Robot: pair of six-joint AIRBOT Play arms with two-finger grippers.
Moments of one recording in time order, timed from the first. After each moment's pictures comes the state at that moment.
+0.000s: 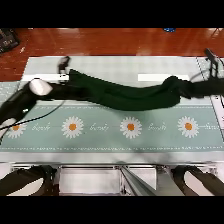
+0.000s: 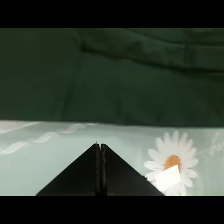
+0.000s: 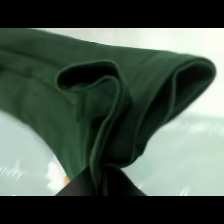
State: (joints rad) left arm -0.36 -1.24 0.96 0.91 -0.76 -1.41; right arm -0.17 -0.96 0.96 -0.98 1.20 1.39
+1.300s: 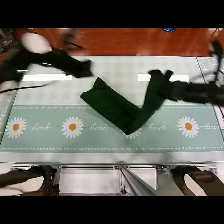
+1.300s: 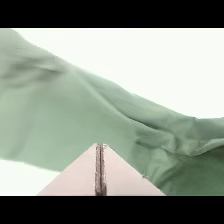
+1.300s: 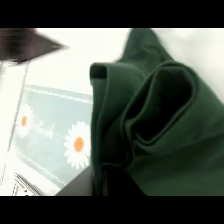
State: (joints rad) left arm -0.18 -1.34 1.45 1.04 -1.19 -1.52; right arm 0.09 -0.89 1.01 -0.69 1.10 1.42
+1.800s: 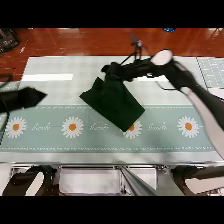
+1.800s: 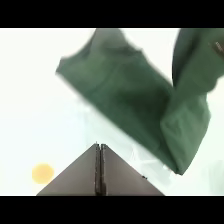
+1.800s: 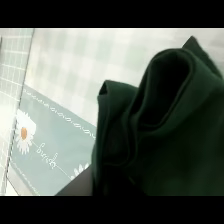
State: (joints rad) left arm 0.09 -0.62 0.85 1.05 -1.17 -1.53; right arm 0.41 -1.65 1.50 -0.61 0.88 1.41
